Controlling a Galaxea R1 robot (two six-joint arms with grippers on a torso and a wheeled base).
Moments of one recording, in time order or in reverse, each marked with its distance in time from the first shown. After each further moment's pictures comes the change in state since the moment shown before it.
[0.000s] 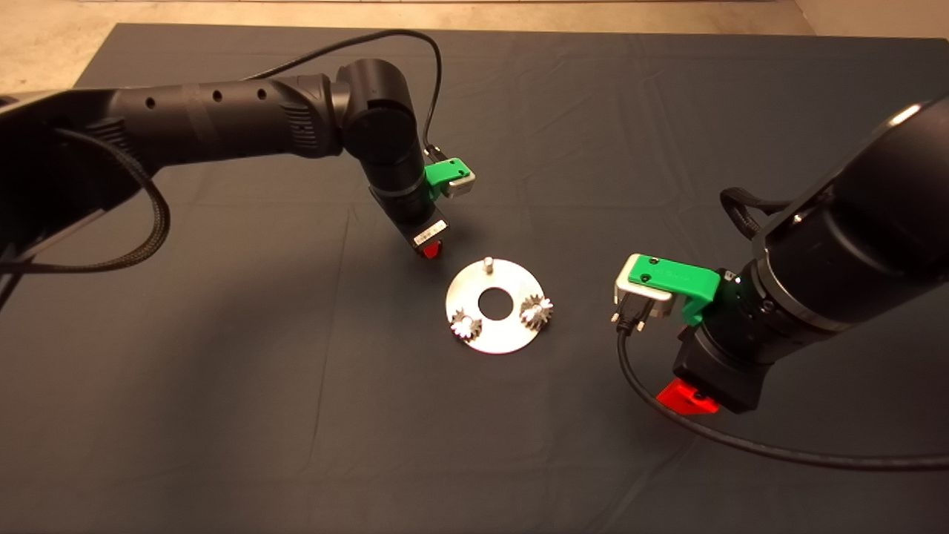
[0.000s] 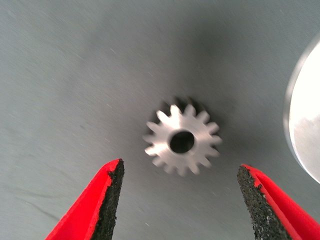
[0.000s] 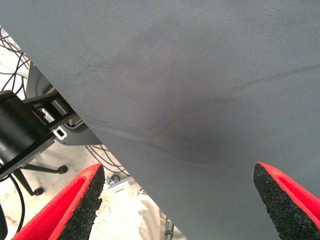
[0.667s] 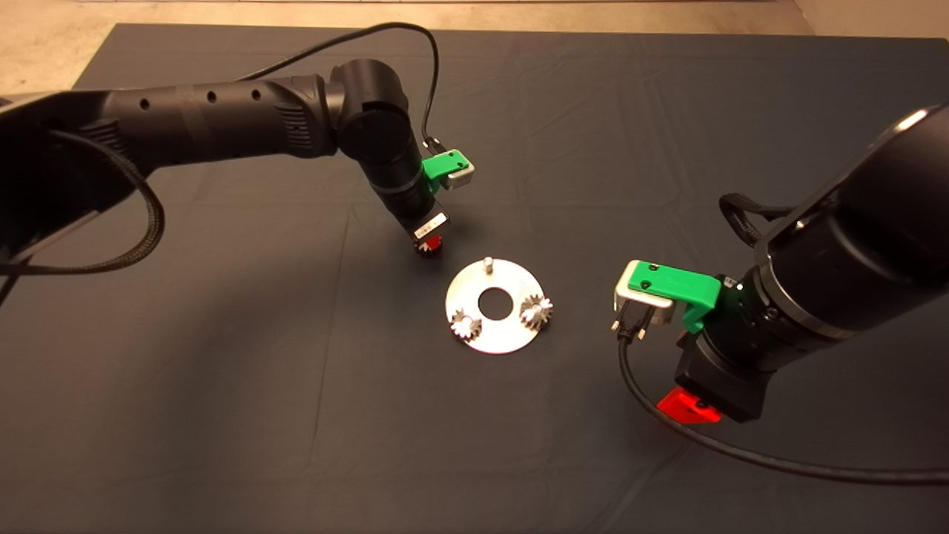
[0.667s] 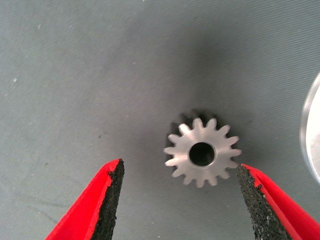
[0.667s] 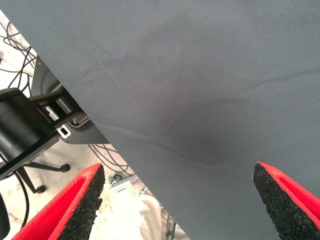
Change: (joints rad) left arm 0.002 -0.017 -0.008 0.023 -0.050 0.000; right arm 0.000 0.000 0.011 0.006 0.016 0.000
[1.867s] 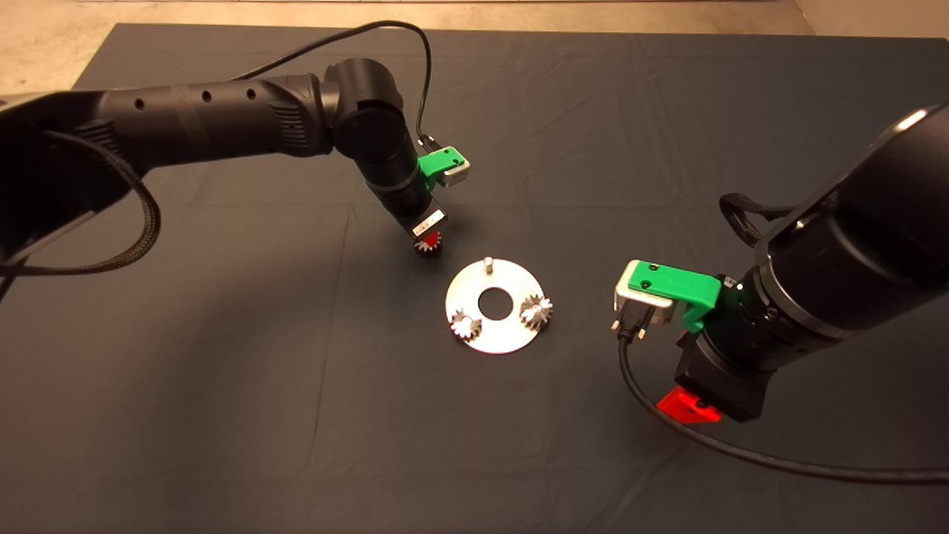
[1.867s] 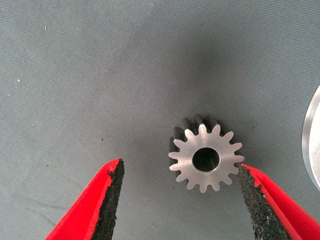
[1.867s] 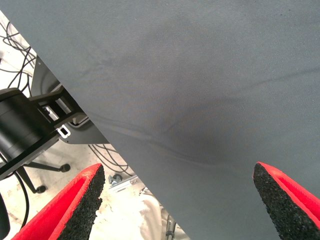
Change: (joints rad) left arm 0.000 -0.005 -0.009 0.000 -0.018 -0.017; right arm 0.000 0.000 0.000 0.000 0.000 0.000
